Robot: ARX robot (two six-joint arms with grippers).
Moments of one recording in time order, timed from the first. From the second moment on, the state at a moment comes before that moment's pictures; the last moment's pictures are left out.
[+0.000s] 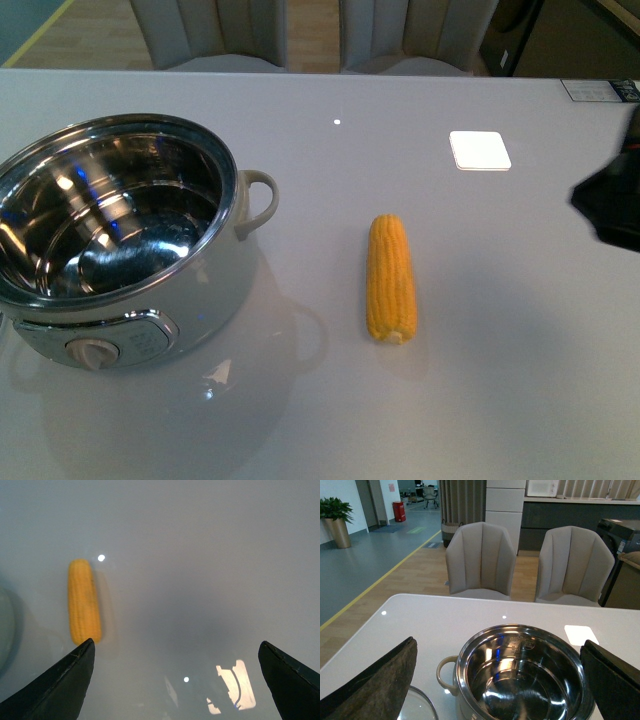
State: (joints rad) left arm 0.00 0.01 0.01 0.00 0.00 -0.01; right arm 0.34 1.35 0.50 0.12 0.21 0.43
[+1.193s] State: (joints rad) left arm 0.00 0.01 0.01 0.00 0.00 -0.01; right arm 0.50 2.30 1.01 0.29 0.25 0.35
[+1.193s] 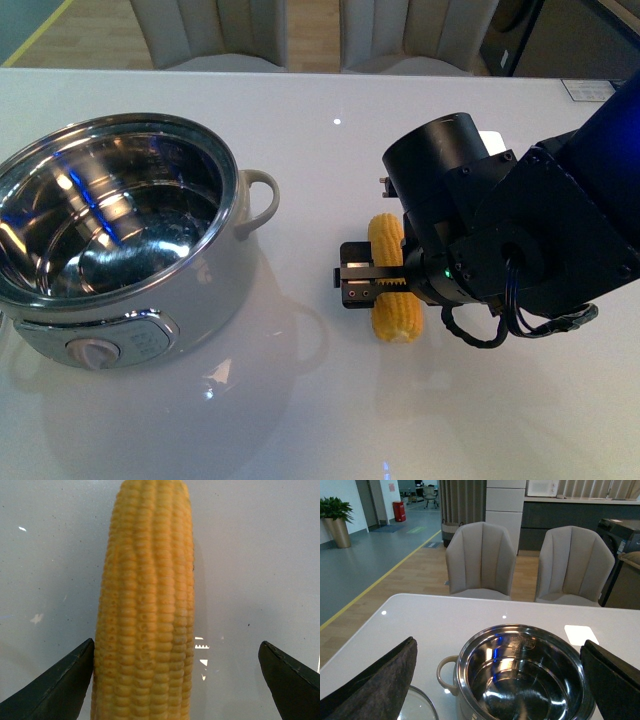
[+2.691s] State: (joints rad) left arm 0.00 0.01 0.01 0.00 0.00 -0.01; right arm 0.53 2.03 1.00 0.30 0.12 0.41
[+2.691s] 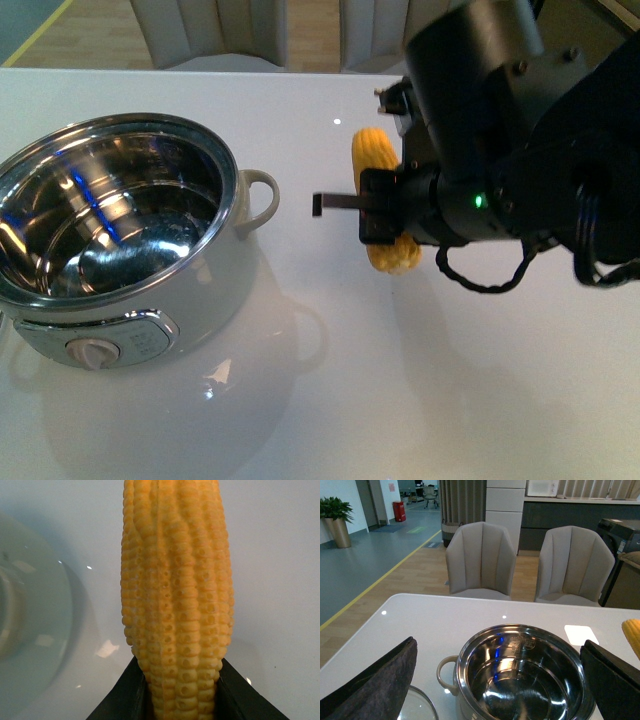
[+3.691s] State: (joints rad) left arm 0.00 0.01 0.01 0.00 0.00 -0.01; right arm 0.73 2.16 1.45 0.09 0.03 0.67
